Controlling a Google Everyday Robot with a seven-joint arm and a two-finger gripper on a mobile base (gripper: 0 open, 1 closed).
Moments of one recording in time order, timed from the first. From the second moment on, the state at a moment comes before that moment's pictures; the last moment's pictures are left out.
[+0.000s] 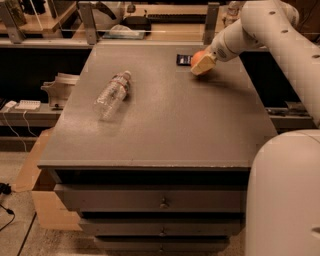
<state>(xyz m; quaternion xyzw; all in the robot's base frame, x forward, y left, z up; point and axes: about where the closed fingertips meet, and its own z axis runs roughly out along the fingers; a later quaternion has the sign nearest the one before) 0.820 -0.171 0.876 -0.46 0.79 0.00 0.40</state>
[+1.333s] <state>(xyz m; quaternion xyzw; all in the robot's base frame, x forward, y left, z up) 0.829 -0.183 0.875 -0.44 0.80 0.00 0.42</state>
